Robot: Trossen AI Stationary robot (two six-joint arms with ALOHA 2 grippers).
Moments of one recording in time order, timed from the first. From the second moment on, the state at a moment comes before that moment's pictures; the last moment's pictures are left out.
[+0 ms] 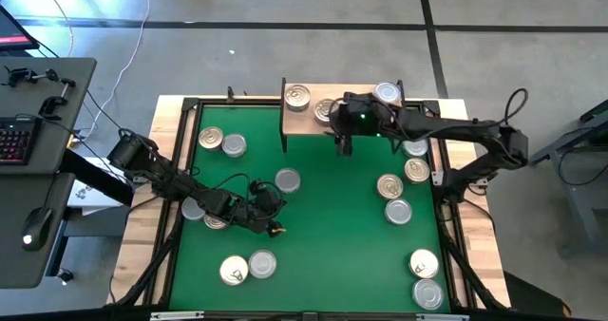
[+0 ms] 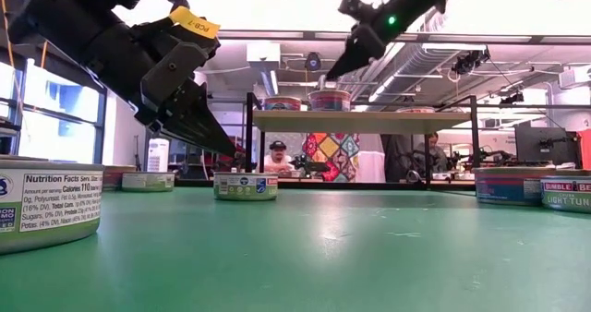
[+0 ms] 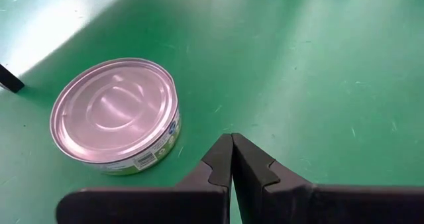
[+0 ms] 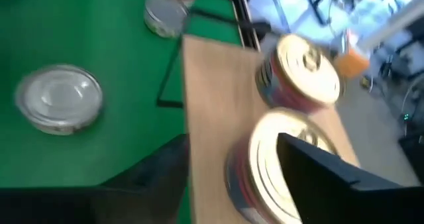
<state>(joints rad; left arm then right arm) -0.40 1.64 0.68 0.13 -0.67 -0.60 -0.32 1.46 1.14 -0.28 0.10 -0.44</state>
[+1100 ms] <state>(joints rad) -0.40 1.64 0.68 0.13 -0.67 -0.59 -0.40 1.47 1.14 -0.14 0.22 -0.49</state>
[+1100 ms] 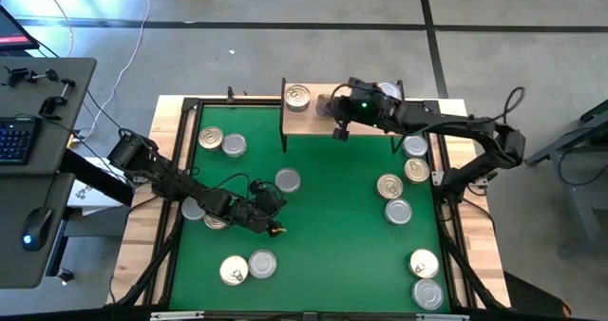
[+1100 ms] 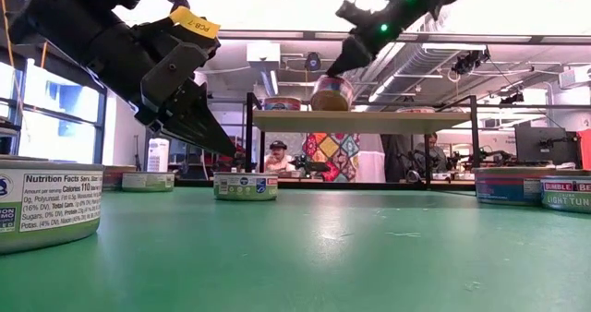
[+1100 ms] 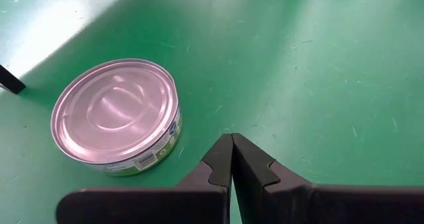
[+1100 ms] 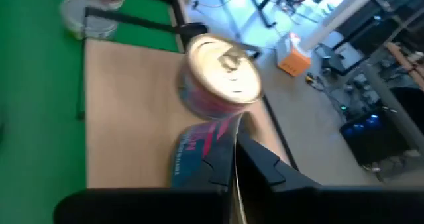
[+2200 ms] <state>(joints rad) -0.40 1.64 0.68 0.15 -0.67 -0.59 -0.49 1.59 1.14 -0.11 0.15 -0.40</state>
